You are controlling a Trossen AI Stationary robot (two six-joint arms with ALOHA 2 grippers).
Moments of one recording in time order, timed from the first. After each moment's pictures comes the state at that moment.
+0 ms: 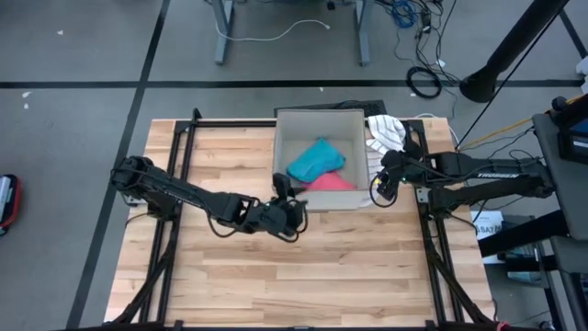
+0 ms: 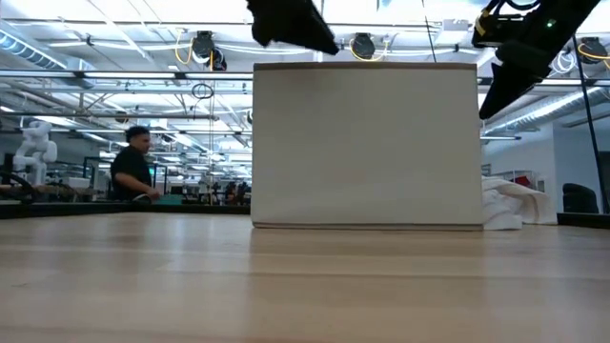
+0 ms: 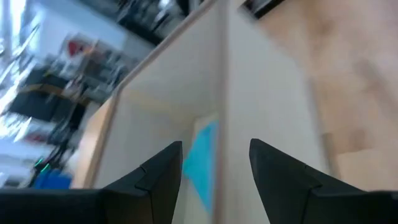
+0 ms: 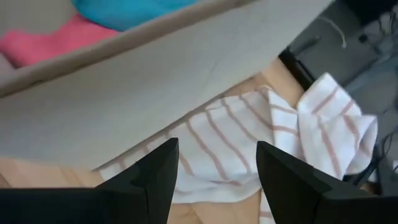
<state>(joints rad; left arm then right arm) -0.29 1.65 1.24 -0.14 -0.76 0.51 -0.06 0.84 0.79 -0.98 0.50 0.37</state>
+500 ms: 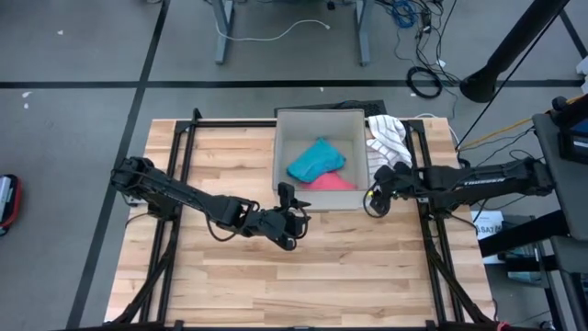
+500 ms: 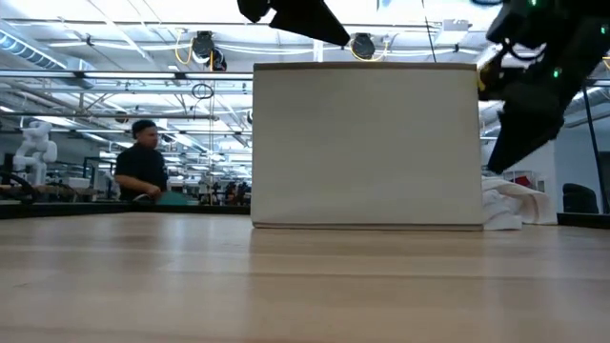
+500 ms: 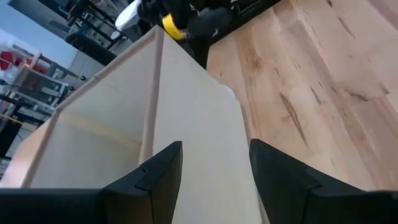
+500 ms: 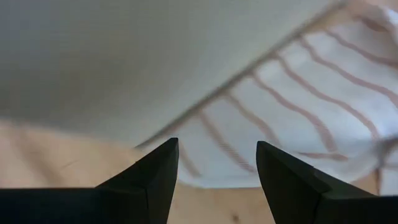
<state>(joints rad) -0.32 1.65 1.24 -0.15 -0.58 0.41 -0.03 0.85 0.51 -0.71 0.31 0.56</state>
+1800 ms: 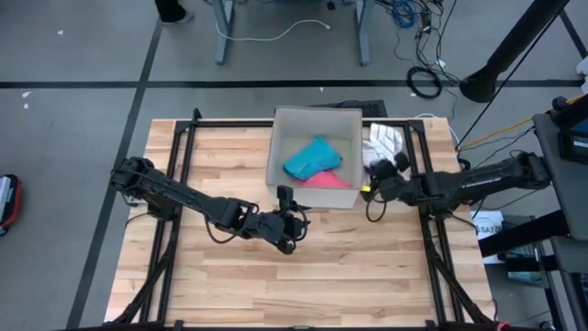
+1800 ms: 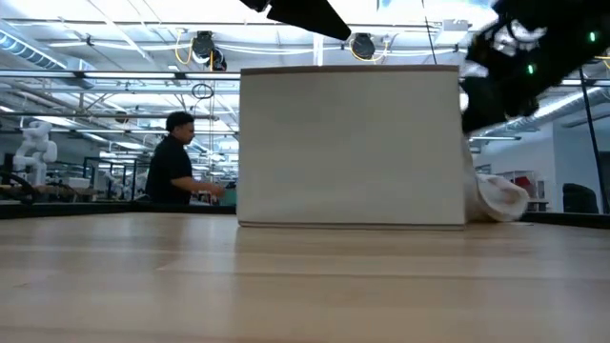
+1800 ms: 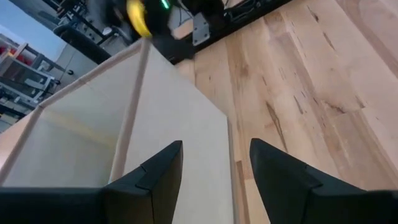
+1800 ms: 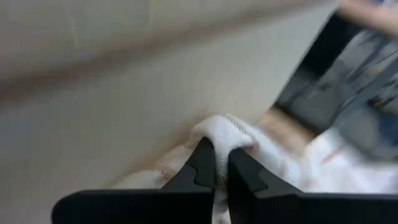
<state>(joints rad) -0.33 1.65 1.24 -0.16 -0.56 0.33 0.08 0.88 0.46 -0.34 0.84 0.48</state>
